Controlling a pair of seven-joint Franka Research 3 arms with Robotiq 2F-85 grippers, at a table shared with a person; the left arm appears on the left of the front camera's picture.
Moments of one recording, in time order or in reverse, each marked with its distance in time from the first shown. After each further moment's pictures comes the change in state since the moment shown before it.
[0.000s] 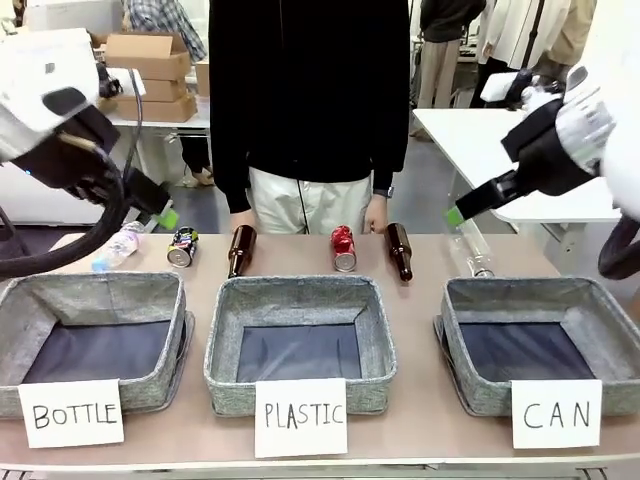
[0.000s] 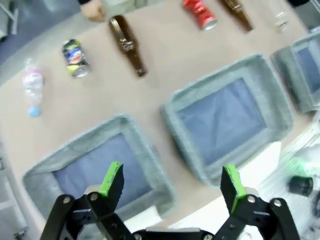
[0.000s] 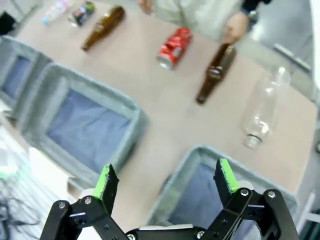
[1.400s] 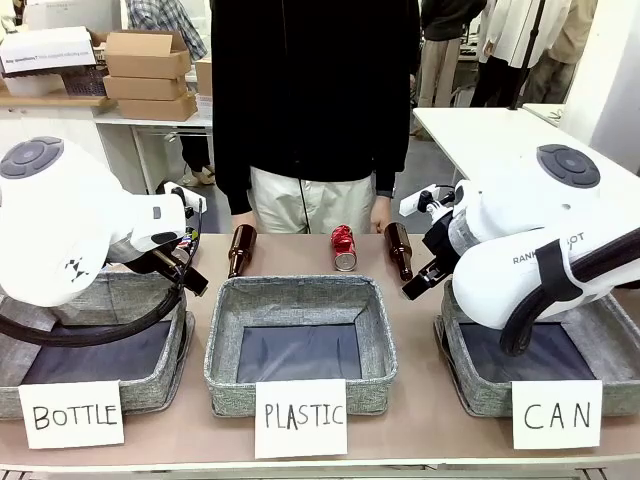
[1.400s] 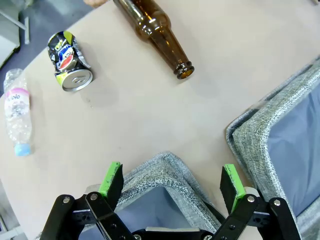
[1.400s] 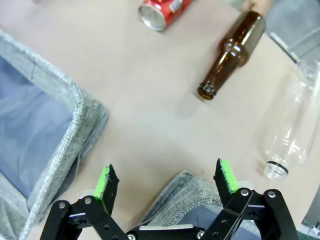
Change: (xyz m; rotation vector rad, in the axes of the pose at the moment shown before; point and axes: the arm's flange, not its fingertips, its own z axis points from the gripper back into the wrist) left arm -0.026 0.066 -0.201 0.203 0.068 -0.173; right arm -0.042 -0.014 -0.191 -0.140 0.167 0.179
